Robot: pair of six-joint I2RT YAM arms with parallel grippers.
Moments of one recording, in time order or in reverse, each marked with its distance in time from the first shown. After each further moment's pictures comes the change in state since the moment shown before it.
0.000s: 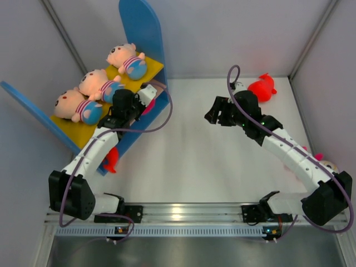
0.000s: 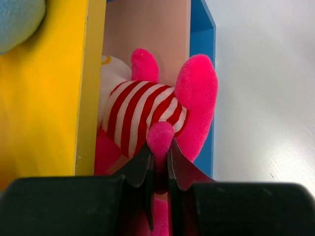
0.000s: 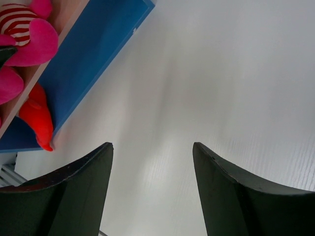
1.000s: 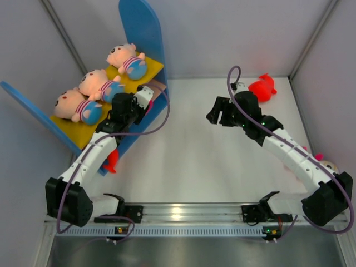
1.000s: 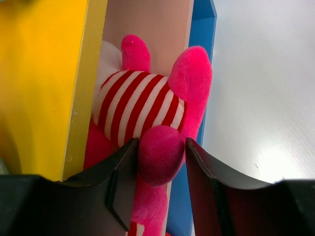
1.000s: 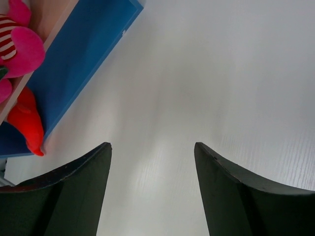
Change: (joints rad) left arm -0.014 -0.062 -0.048 -0.025 -0.077 -0.107; right arm -0.002 -0.005 0.000 -0.014 0.035 -0.010
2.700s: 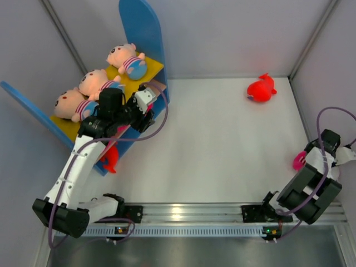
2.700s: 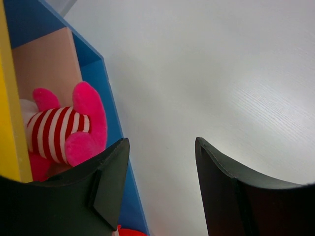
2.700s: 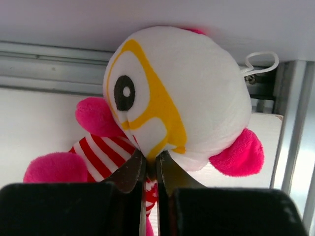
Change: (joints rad) left arm -0.019 -0.096 0.258 -0.428 0.481 -0.015; right arm -1.237 0.043 -0.438 -0.006 0.512 0.125
